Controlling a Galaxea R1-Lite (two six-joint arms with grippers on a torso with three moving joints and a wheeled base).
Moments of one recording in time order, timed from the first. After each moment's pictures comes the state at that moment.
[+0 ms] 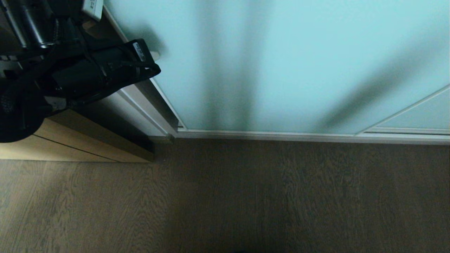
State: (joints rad) left arm -0.27 1.61 -1.31 -0.47 0.01 -0.26; right arm 0.00 0.00 0.00 0.00 0.02 -0.03
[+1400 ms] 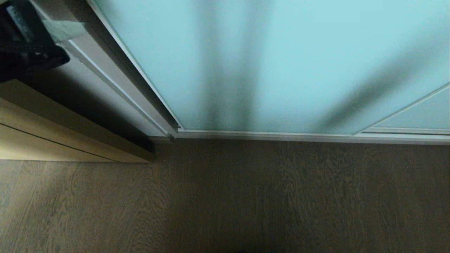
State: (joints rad) left arm -0.28 1.18 -1.15 -0.23 0.07 -0.09; right arm 0.00 0.00 0.00 0.00 0.02 -0.03
